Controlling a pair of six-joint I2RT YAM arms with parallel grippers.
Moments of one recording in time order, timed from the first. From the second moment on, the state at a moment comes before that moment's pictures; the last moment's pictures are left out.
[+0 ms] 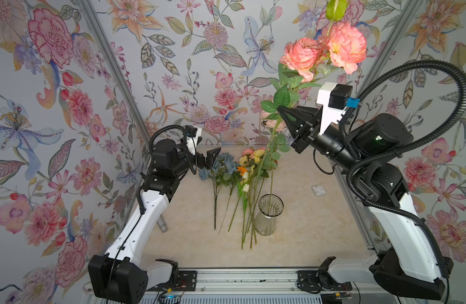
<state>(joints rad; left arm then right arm) -0.21 1.28 1.21 -0.05 0.47 0.01 0.75 1.29 1.97 -0.38 -0.18 -0.09</state>
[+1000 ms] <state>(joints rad) -0.38 1.68 1.29 -0.13 0.23 -0.12 0.75 0.89 1.35 -0.30 0.03 -0.03</state>
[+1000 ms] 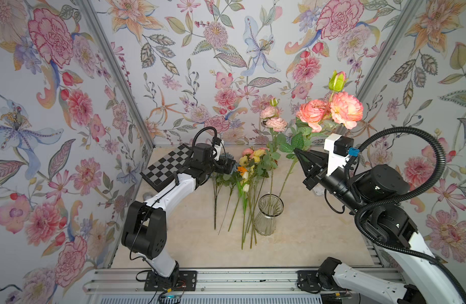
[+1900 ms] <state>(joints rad) -0.50 1.93 1.52 -0.35 0.13 -0.14 0.74 0.85 1.08 -0.27 0.11 0.10</state>
